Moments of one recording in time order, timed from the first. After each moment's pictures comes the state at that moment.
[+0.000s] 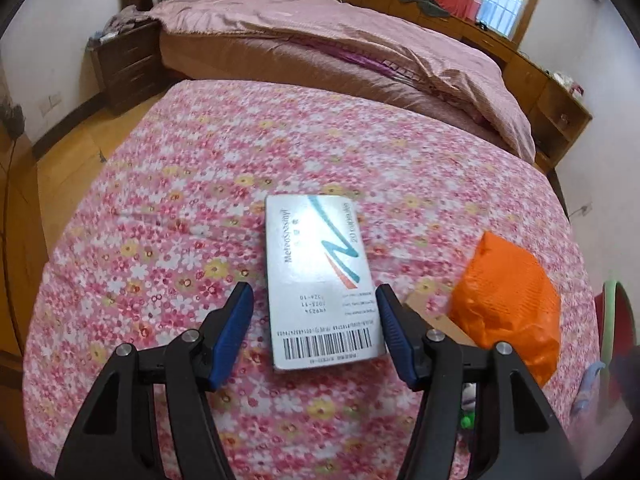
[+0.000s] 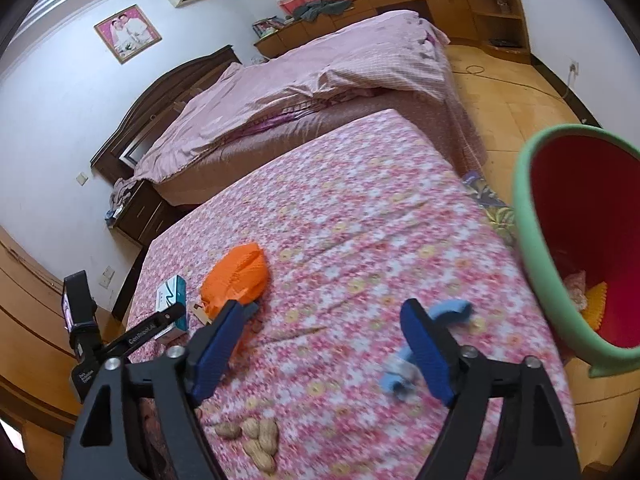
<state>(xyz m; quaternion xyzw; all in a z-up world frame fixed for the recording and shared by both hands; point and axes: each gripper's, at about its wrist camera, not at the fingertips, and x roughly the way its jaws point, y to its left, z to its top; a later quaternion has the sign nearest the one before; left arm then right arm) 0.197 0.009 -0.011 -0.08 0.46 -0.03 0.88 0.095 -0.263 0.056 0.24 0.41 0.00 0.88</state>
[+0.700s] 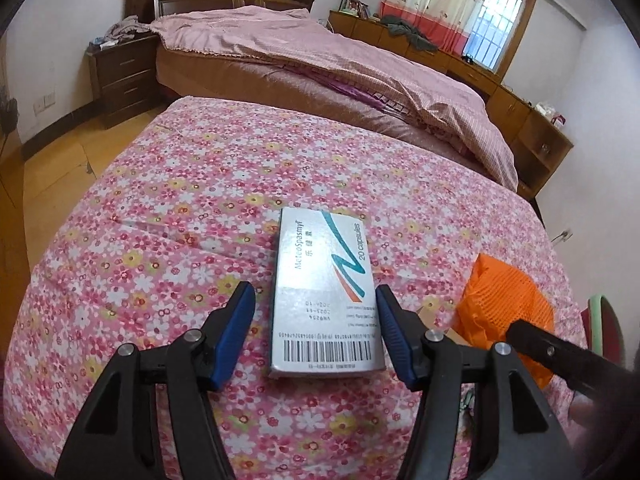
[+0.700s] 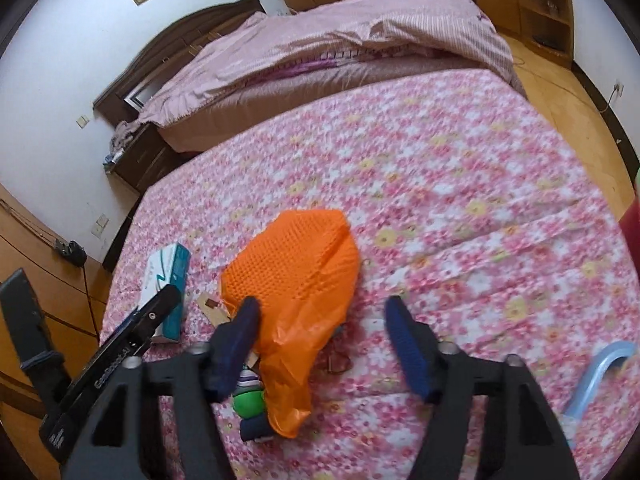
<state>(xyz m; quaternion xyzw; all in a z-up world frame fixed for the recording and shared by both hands) 0.186 0.034 -0.014 -0.11 0.41 -0.05 0.90 0.179 -0.178 0.010 0.18 0.48 0.03 0.86</state>
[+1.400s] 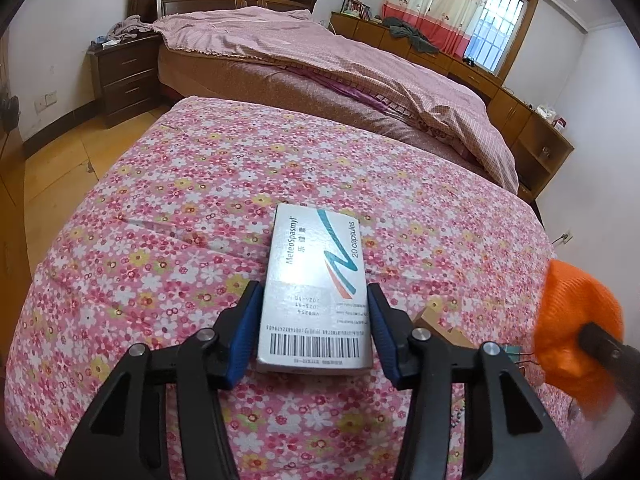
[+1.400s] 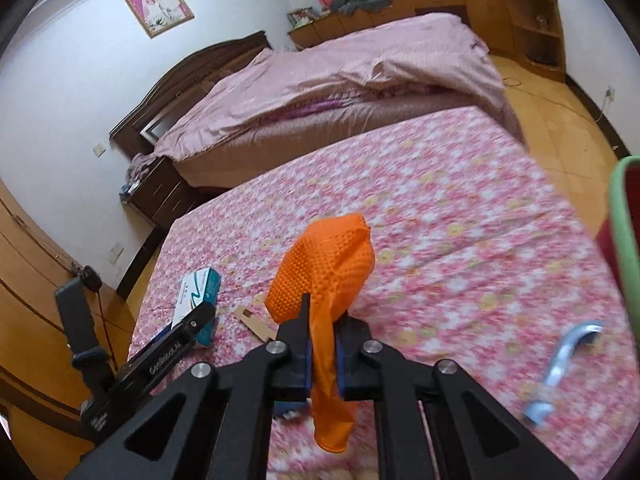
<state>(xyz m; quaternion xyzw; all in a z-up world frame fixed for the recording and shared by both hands) 0.184 0.036 -0.012 -0.12 0.41 -0.06 0.90 0.134 -0.188 0.051 0.20 0.40 0.03 0.89</state>
